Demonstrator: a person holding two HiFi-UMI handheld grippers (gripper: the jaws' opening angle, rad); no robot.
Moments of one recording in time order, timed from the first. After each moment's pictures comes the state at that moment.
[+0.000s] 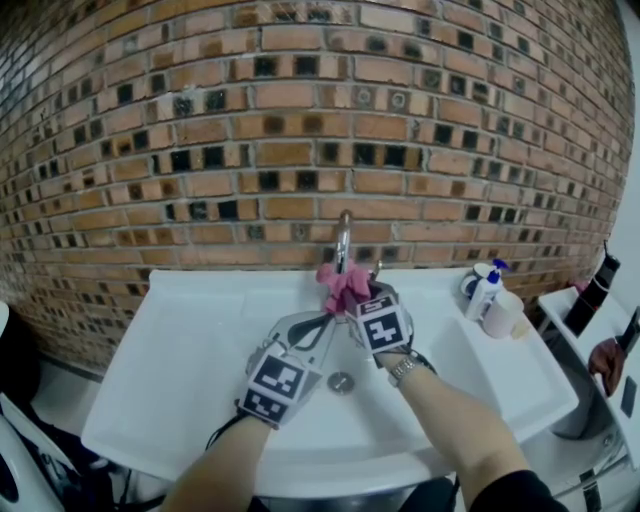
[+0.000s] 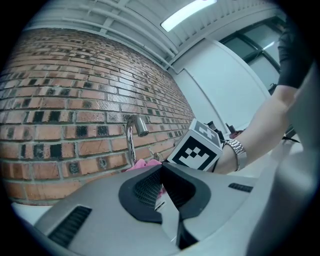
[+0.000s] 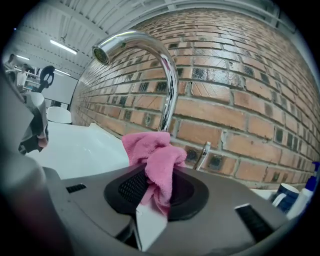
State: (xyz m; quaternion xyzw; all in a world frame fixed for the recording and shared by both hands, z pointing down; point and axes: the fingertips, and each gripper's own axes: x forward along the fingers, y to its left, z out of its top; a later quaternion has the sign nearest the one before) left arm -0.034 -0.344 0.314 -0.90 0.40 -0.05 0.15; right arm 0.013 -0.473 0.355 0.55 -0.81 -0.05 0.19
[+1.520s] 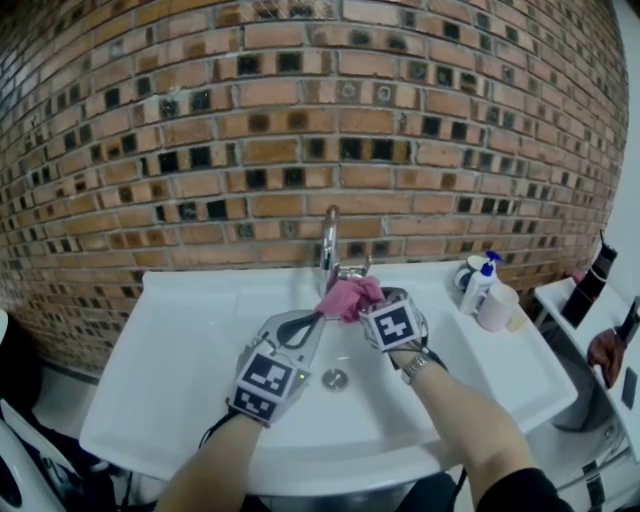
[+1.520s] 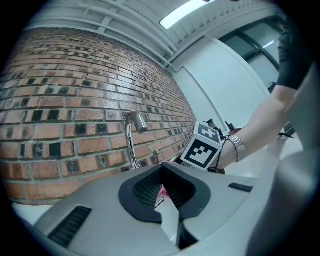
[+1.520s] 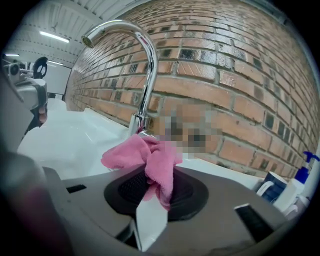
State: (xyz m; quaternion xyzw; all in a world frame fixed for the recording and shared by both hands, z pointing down) left arm -0.033 -0.346 0.321 -0.90 0.40 -0.06 0.15; right arm 0.069 -0.473 0.389 0.56 -0.79 -0.01 0.25
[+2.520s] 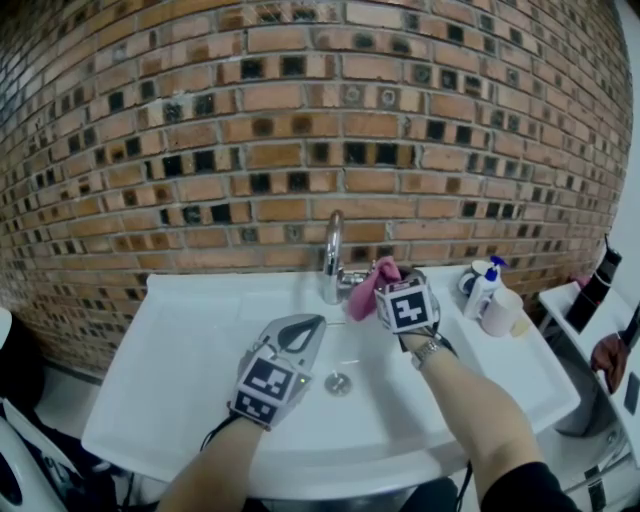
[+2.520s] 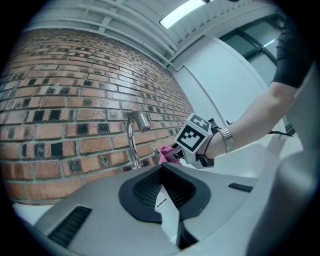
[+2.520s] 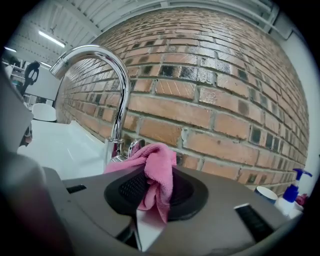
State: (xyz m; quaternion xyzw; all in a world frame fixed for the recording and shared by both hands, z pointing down) left arm -0.036 -0.349 0.321 -0.90 0.41 -0.06 0.15; right arm 0.098 -0.498 0.332 0.61 -0.77 -0.04 0.19
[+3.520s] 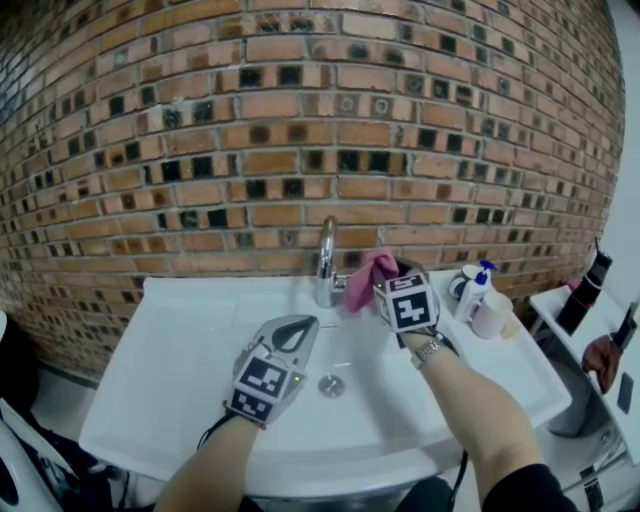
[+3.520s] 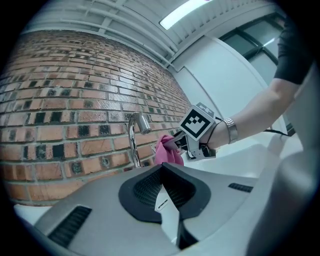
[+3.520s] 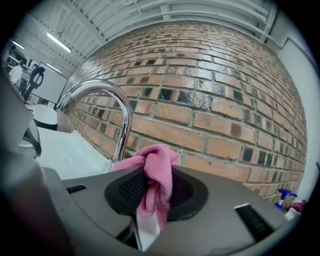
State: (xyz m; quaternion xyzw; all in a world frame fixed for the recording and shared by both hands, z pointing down) left arm -0.040 -0.349 0.317 -0.90 0.41 -0.06 0.15; right arm 0.094 -0.475 0.283 0.61 -0.78 -0.08 0.15
